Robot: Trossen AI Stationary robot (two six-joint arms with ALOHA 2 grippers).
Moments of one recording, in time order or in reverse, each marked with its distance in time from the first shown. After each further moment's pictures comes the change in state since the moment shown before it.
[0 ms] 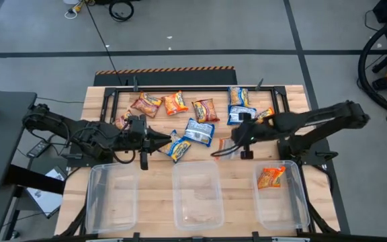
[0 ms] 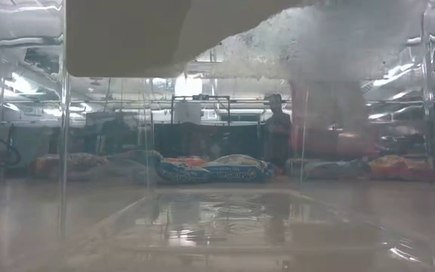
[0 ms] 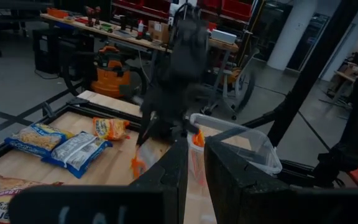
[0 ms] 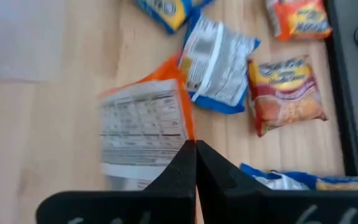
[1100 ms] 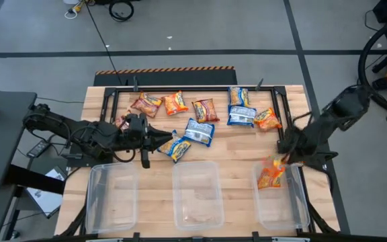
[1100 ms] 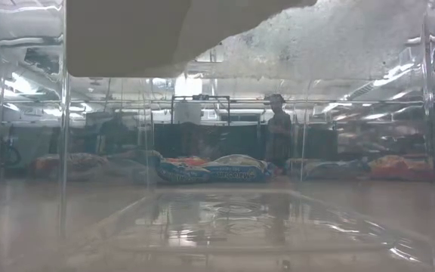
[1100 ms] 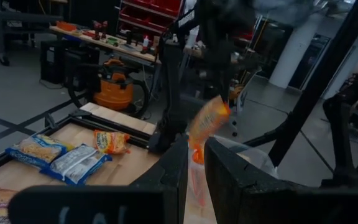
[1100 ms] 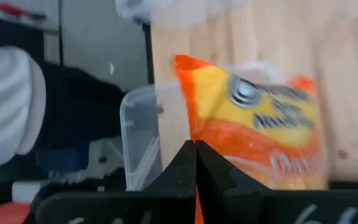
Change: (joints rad) left arm 0.000 0.011 0.000 0.084 -0.041 0.001; right arm 0.518 -0.279 0.347 -0.593 -0.442 0.920
